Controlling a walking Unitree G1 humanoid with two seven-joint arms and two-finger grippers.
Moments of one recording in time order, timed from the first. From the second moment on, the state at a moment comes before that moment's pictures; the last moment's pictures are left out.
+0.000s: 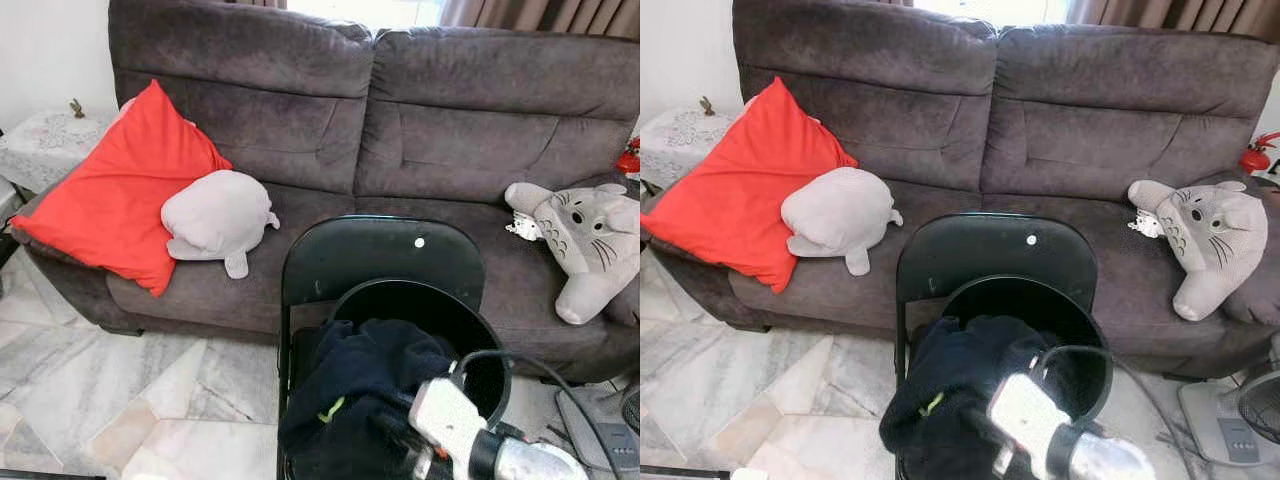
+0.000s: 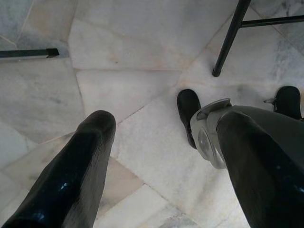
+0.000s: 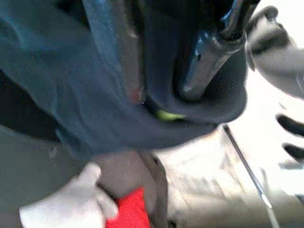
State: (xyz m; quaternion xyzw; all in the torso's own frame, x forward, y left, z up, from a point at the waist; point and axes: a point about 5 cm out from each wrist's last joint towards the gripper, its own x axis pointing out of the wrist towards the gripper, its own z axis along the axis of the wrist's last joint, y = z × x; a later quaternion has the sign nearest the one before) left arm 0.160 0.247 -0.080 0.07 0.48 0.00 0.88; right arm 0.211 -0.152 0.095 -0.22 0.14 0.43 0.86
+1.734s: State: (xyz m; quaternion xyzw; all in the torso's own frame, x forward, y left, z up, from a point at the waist) left arm 0.160 0.246 -0.080 0.06 0.48 0.00 0.88; right arm 0.215 -0.156 0.085 -0.24 0.22 0.33 0.89
